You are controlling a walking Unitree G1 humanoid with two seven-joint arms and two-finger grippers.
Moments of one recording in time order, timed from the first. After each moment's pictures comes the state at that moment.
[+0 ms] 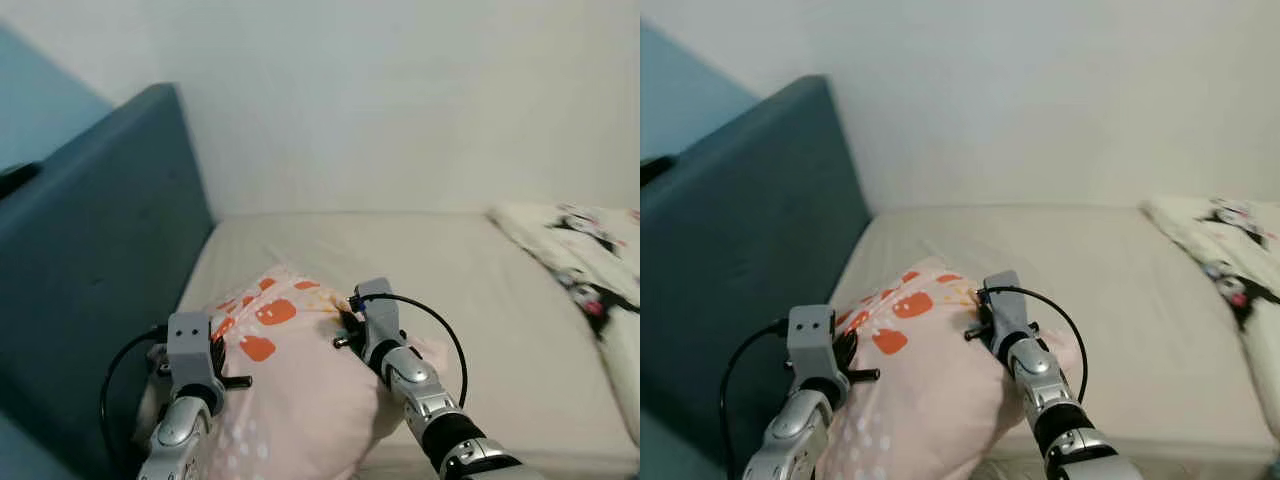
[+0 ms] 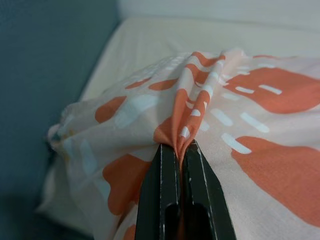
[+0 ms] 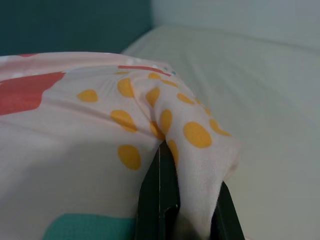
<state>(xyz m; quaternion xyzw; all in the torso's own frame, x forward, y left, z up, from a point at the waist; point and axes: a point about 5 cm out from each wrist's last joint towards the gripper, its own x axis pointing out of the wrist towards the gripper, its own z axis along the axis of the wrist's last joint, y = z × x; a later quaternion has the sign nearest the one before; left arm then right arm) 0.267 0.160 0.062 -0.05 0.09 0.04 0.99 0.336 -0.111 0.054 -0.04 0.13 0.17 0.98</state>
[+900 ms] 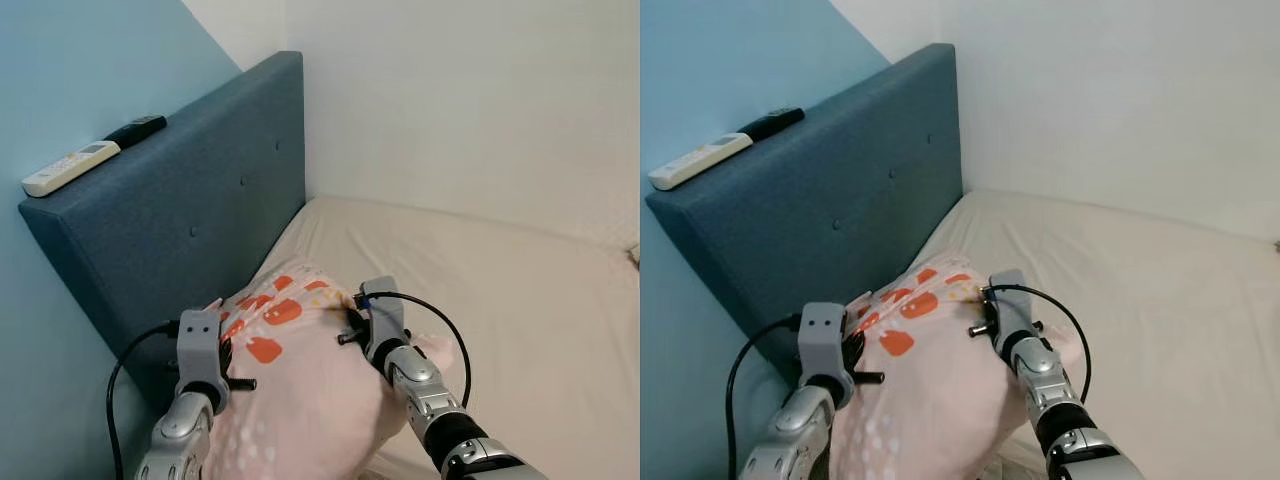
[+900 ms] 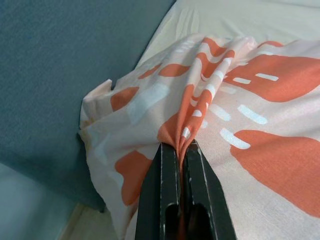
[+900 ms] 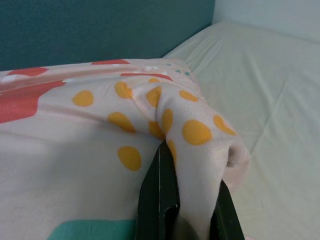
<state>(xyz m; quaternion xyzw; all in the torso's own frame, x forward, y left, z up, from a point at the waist) 0.273 0.153 0.064 -0.03 0.11 0.00 0.99 0.338 -0.119 0.056 -0.04 0.12 0.15 0.98</state>
